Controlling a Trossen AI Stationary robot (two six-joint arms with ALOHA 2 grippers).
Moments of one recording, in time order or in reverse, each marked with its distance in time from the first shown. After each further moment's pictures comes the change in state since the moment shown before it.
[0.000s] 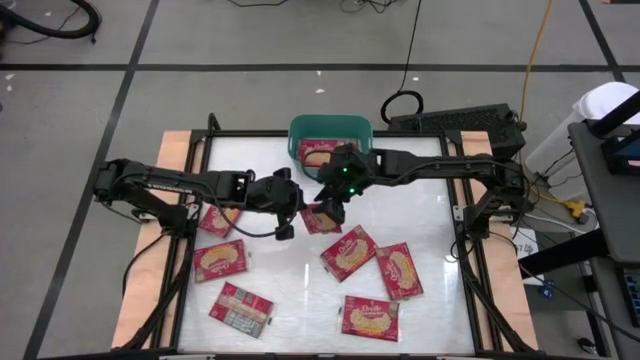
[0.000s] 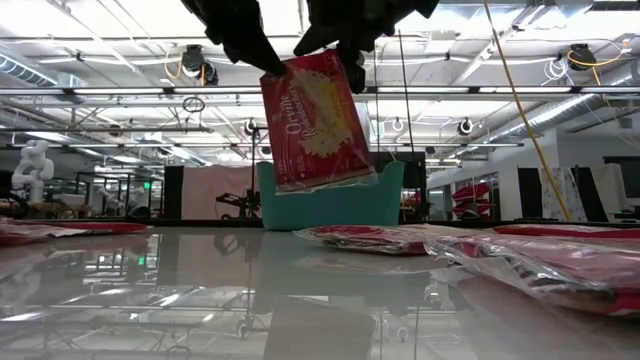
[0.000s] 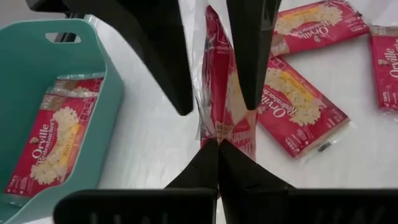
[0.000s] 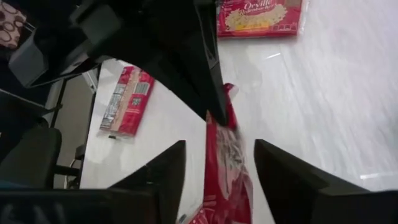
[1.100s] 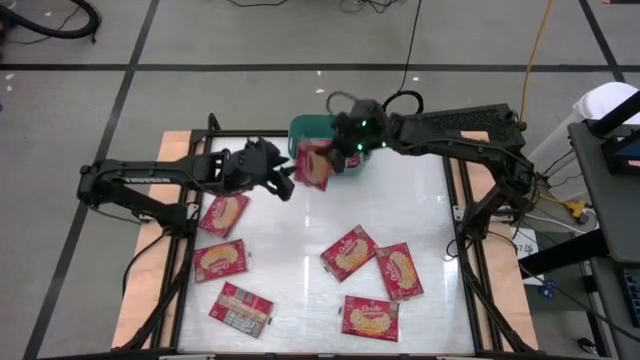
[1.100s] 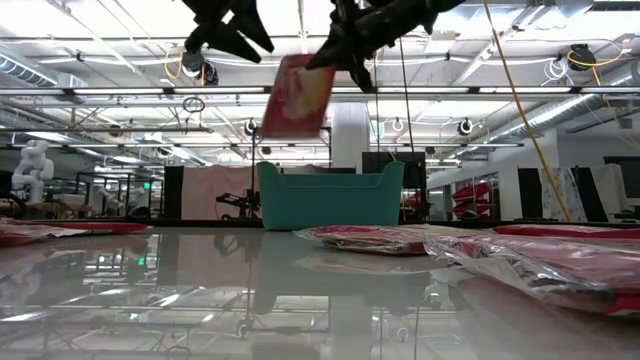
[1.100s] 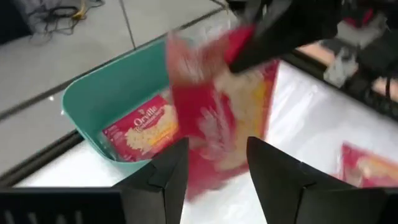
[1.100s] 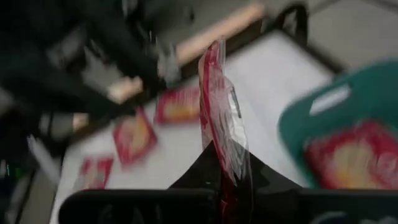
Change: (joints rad) left arm 0.114 -0.156 0.002 0.008 -0.293 -0.477; right arm -0.258 -0.063 -0.001 0.162 0.022 0.060
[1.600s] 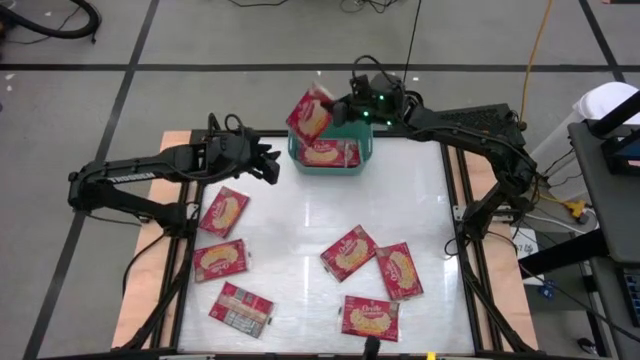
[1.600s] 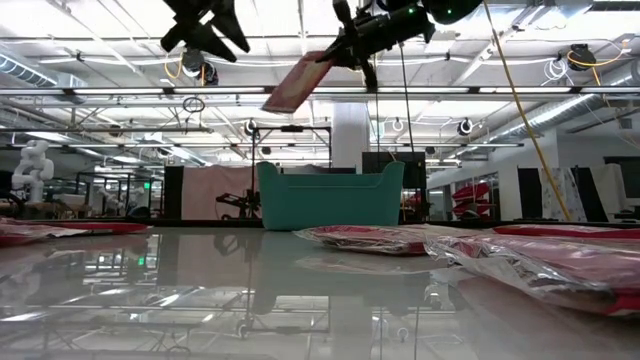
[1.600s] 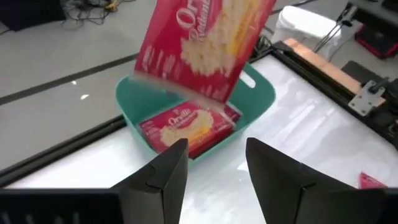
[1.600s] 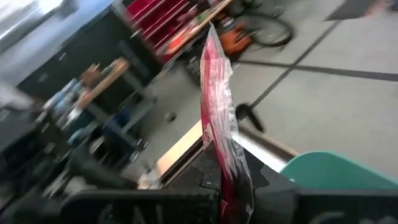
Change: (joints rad) left arm 0.099 -0.105 -0.002 -0.106 -0.012 -0.078; right arm -0.149 -0.006 0.000 0.292 0.145 0.256
